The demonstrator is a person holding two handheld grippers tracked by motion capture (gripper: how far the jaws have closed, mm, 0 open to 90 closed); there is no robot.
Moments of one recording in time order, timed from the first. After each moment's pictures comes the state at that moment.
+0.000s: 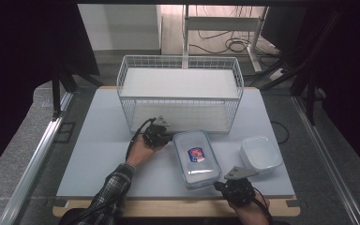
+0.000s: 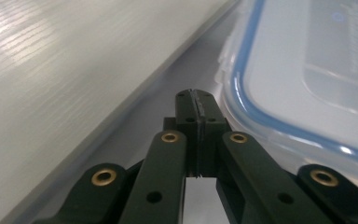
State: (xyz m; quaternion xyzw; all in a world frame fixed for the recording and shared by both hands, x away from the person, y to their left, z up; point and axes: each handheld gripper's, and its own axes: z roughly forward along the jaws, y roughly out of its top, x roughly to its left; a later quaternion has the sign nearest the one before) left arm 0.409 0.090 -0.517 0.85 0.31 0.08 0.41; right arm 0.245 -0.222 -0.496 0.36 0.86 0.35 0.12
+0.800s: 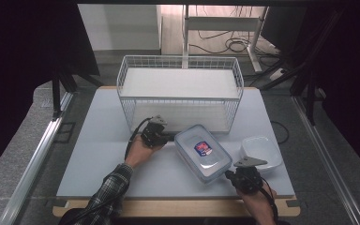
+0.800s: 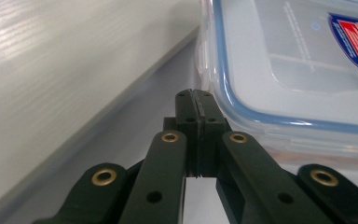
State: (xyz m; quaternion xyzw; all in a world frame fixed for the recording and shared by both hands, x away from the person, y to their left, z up) left arm 0.406 0.096 -0.512 0.84 0.34 0.05 0.43; right arm 0.279 -0.246 -0.501 0.41 0.83 0.33 0.15
